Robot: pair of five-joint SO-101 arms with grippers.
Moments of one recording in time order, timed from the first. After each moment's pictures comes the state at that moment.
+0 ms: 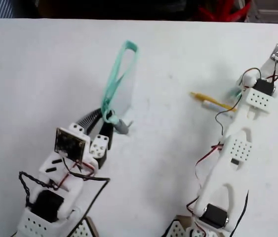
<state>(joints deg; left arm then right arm) 20.4 -98.0 84.9 33.3 -0.3 21.5 87.3 -94.7 71.3 -4.8</state>
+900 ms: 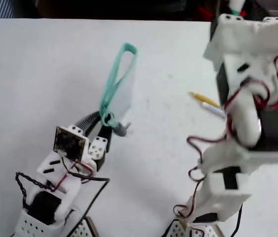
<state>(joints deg) 20.4 -98.0 81.8 39.7 -0.3 -6.0 9.2 -94.8 98.7 -2.8</state>
